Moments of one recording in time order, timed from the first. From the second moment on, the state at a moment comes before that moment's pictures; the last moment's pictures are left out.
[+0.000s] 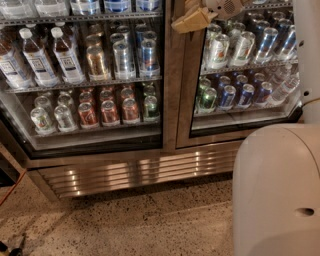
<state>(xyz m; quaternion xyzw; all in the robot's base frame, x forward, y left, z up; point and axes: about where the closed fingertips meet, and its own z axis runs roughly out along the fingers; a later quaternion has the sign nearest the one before) 0.709 -0.067 1.019 -0.65 0.58 0.19 0.45</state>
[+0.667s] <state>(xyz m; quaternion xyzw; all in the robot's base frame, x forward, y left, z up) 0.706 -0.082 1.030 -0.64 0.58 0.16 0.47</state>
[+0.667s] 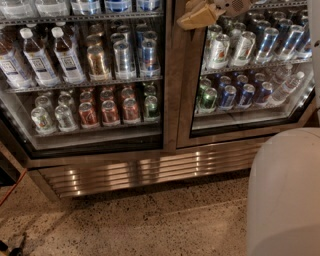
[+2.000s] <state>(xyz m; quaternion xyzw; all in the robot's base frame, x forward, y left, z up) 0.653 -0.071 1.041 -0.62 0.57 0.24 0.48</state>
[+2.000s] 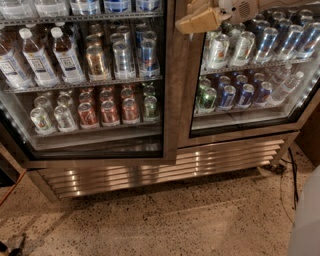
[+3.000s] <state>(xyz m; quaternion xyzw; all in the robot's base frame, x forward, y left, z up) 0.629 -0.071 1.037 -0.62 0.57 0.25 0.49</state>
